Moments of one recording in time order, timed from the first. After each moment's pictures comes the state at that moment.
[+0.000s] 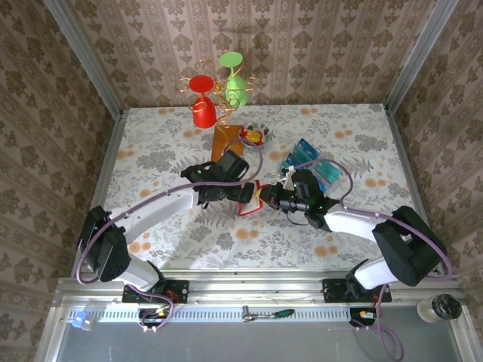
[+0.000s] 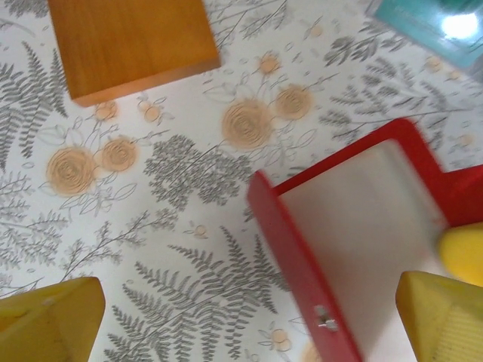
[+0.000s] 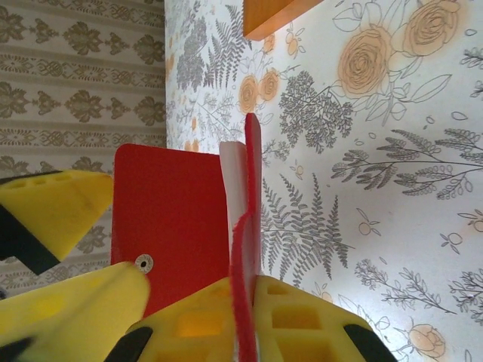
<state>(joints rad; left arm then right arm) -0.87 1.49 1.18 -0.74 -0.25 -0.41 0.57 1.44 0.57 0.40 -0.40 1.12</state>
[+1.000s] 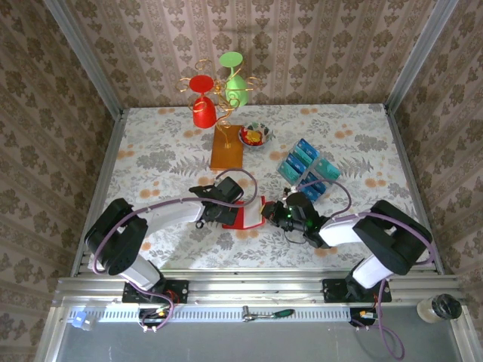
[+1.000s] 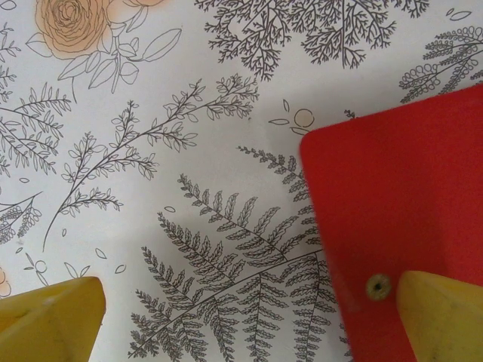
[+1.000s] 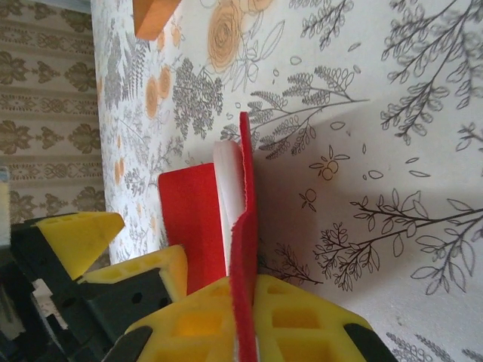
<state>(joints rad) -0.86 1.56 0.88 -0.59 -0.36 -0.43 0.70 1.57 0.38 0.66 -0.16 1.21</state>
